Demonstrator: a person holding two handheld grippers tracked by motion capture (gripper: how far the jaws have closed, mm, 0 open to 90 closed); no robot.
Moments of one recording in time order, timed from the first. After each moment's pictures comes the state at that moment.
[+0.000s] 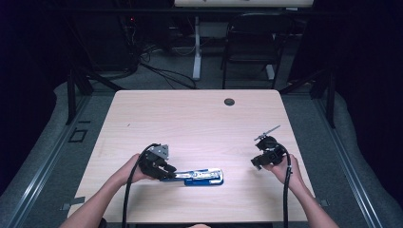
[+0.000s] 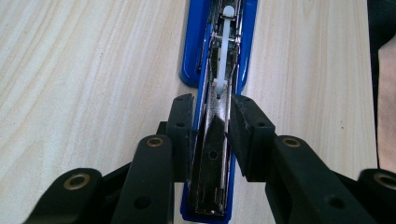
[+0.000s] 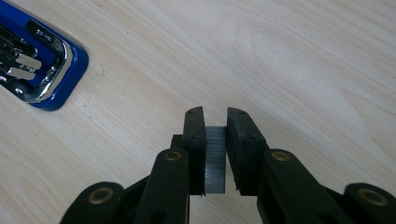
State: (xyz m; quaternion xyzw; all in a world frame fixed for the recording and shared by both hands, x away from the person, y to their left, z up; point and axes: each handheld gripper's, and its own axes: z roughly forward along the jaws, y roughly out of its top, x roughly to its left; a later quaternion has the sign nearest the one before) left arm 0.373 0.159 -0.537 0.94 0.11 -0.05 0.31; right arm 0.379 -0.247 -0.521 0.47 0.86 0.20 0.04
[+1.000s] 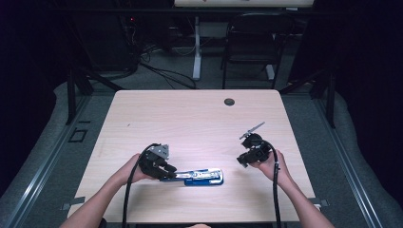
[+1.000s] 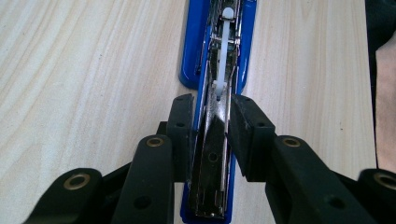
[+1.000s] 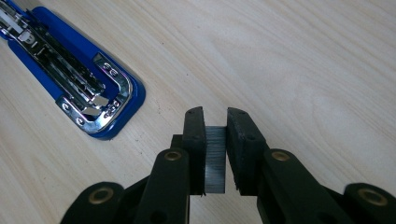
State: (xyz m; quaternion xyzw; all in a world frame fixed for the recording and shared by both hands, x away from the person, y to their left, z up) left arm 0.374 0.159 -0.536 0.95 0.11 -0.04 0.30; right arm 0.386 -0.205 -0.514 0.41 0.88 0.23 0.03
